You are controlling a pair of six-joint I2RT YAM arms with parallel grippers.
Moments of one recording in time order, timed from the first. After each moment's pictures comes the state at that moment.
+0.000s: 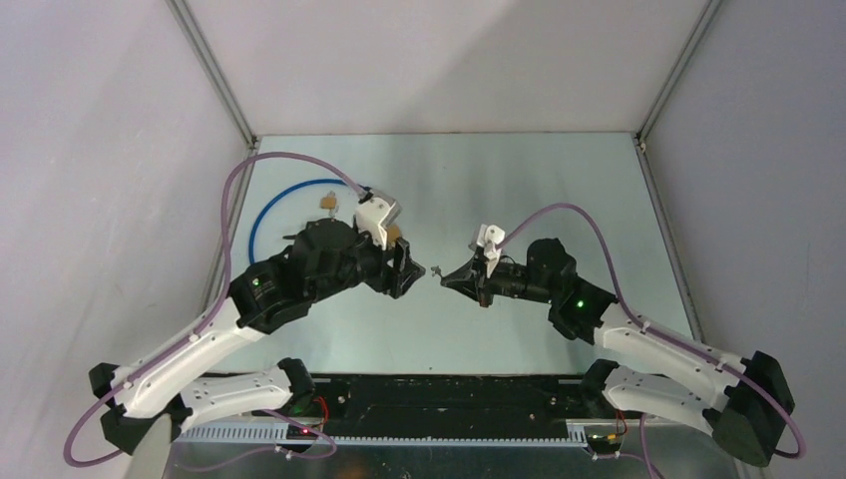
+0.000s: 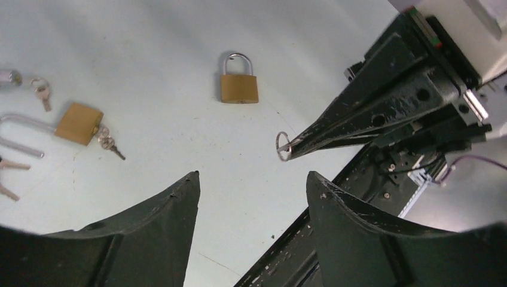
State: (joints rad) left arm -0.96 0.92 1.14 -0.65 -0.13 -0.32; right arm 0.86 0.97 0.60 0.29 -0.44 -0.02
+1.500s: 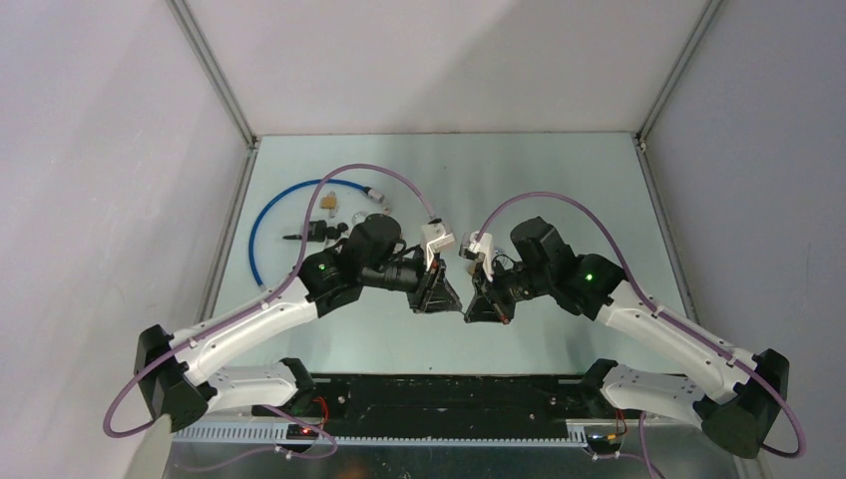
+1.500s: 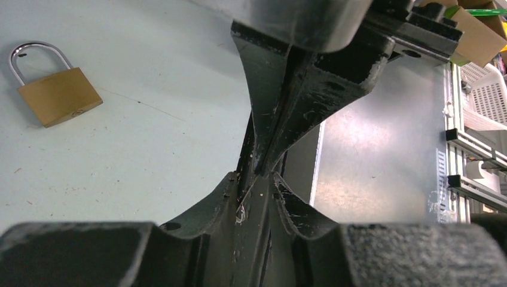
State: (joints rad) left arm -0.90 1.14 0.97 -0.32 0.58 -0.20; right arm 0.81 1.04 0.97 -0.63 -0.64 -0.04
